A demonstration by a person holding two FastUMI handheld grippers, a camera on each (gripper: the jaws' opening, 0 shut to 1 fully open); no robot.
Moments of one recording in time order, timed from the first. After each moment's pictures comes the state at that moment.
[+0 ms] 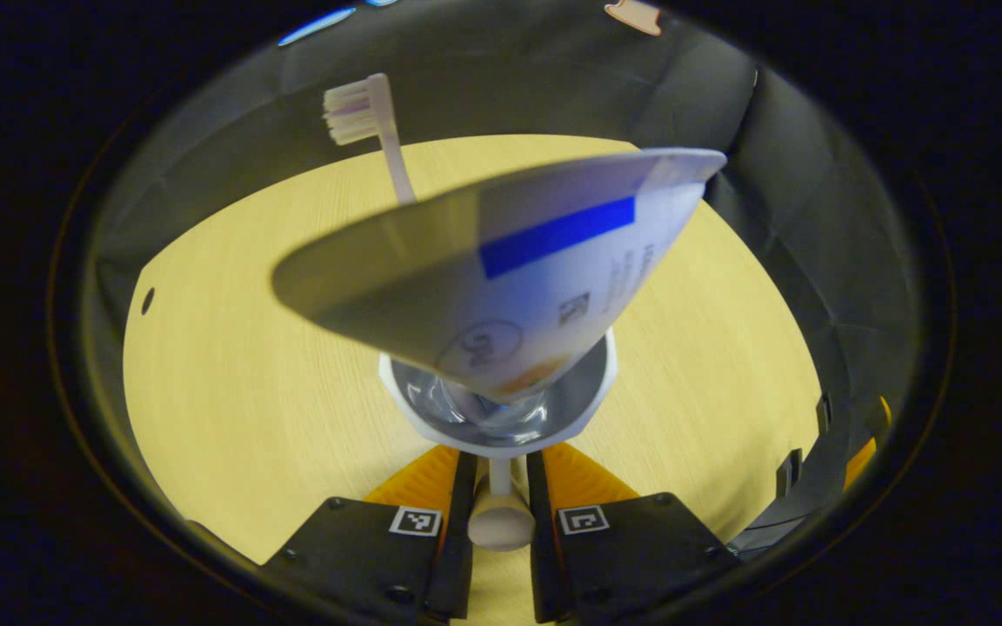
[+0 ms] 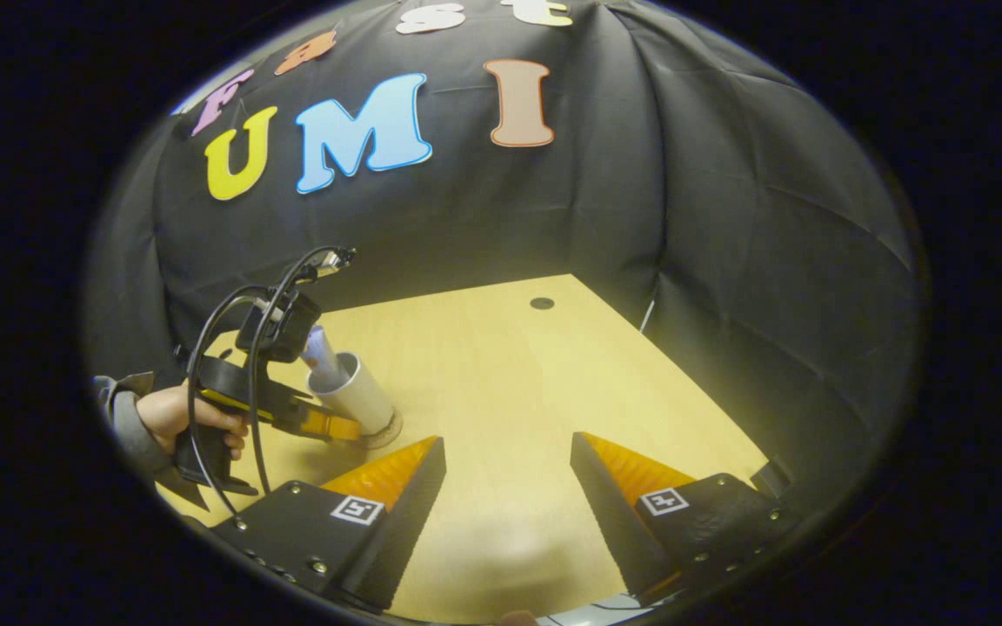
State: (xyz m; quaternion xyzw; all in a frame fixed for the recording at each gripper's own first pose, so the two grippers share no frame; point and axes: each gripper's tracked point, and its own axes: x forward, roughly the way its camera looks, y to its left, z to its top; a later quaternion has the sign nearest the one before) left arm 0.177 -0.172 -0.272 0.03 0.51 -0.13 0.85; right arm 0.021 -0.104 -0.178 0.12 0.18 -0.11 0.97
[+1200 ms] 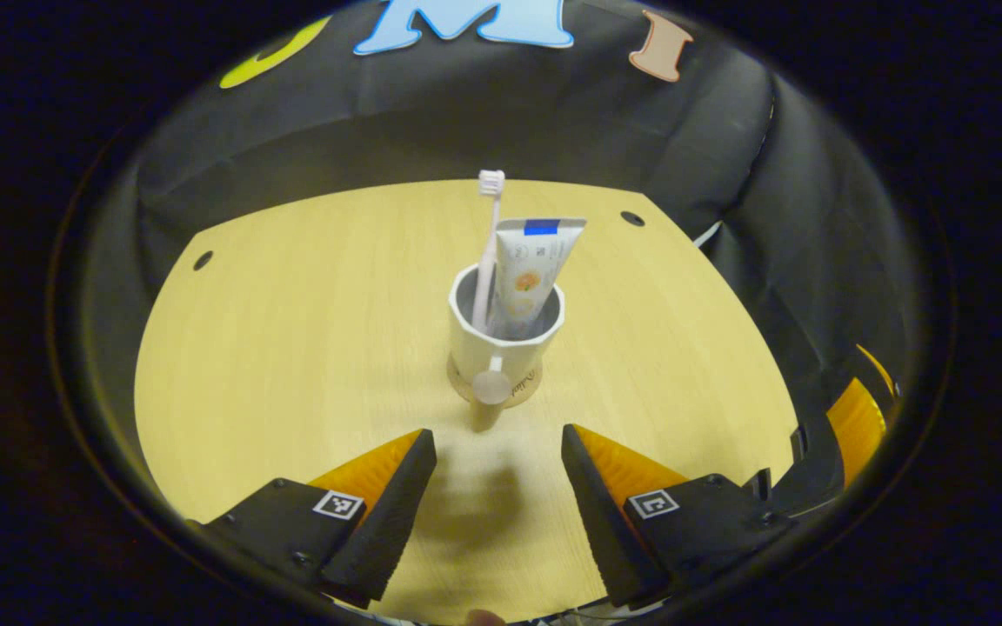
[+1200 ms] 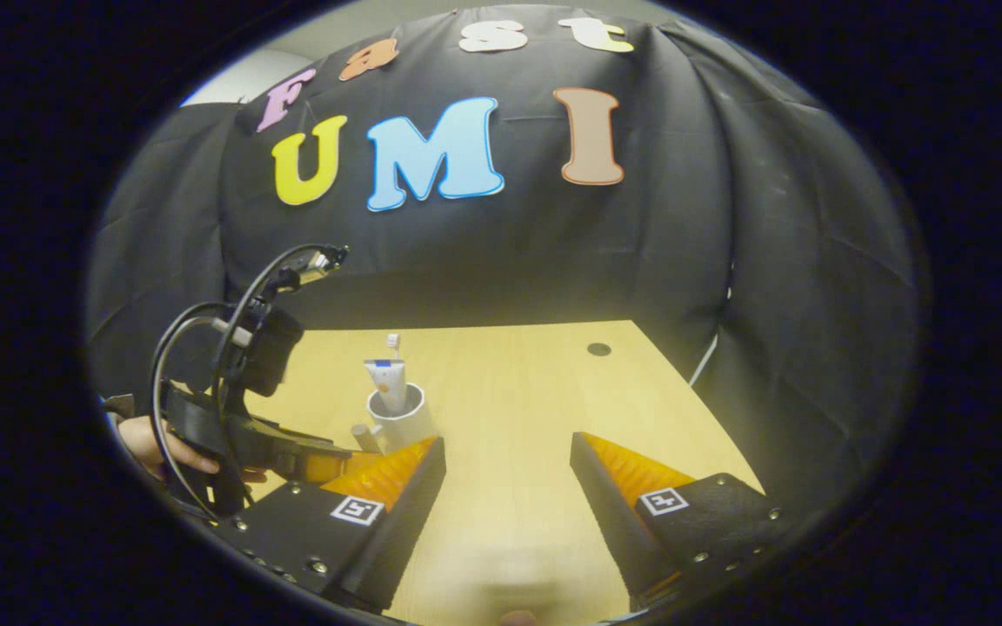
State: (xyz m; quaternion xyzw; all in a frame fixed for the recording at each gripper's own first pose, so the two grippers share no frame) left arm 0.093 -0.154 -0.191 -0.03 0.41 -0.07 0.91; right arm 0.043 -0.076 -0.132 0.06 0.12 0.00 0.99
